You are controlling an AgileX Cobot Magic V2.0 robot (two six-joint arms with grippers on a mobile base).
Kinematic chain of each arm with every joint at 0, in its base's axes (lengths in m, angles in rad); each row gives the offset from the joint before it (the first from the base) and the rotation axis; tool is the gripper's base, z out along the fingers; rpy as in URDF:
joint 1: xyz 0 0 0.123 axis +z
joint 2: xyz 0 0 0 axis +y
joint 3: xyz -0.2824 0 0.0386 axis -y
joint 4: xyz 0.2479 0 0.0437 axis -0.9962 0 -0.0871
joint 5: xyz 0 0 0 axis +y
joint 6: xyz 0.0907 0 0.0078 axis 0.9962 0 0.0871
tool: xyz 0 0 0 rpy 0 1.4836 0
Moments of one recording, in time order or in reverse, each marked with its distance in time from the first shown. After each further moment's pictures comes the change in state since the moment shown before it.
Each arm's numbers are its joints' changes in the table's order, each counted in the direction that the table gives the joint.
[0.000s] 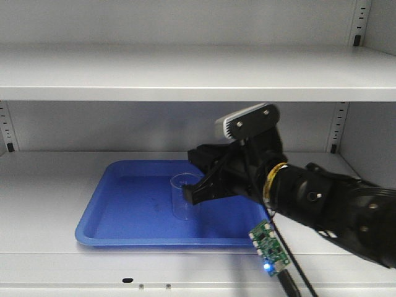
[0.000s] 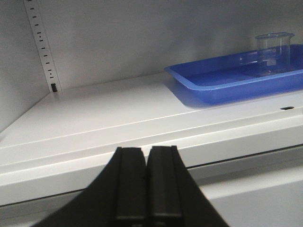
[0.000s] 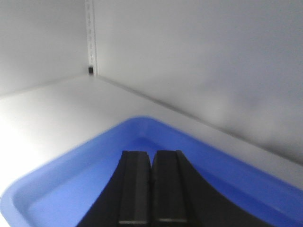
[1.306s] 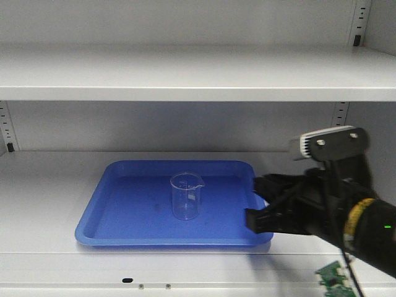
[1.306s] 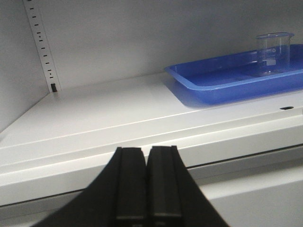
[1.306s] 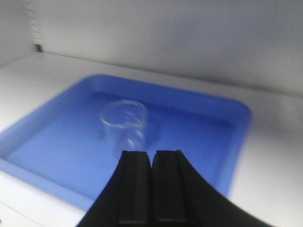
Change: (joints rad) left arm 0.000 0.000 0.000 0.000 0.000 0.000; right arm -0.017 -0.323 -0.266 -0.332 0.305 -0.184
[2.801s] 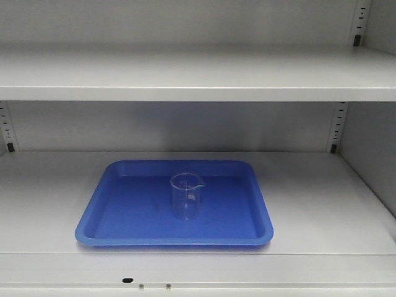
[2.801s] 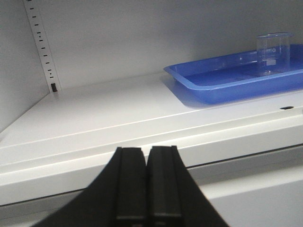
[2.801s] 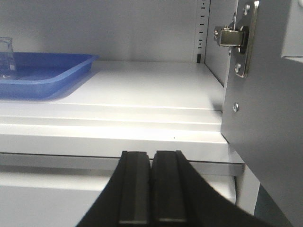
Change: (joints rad) left arm 0.000 0.000 0.000 0.000 0.000 0.000; right arm -0.419 -1.223 -0.959 -0.521 0.008 -0.615
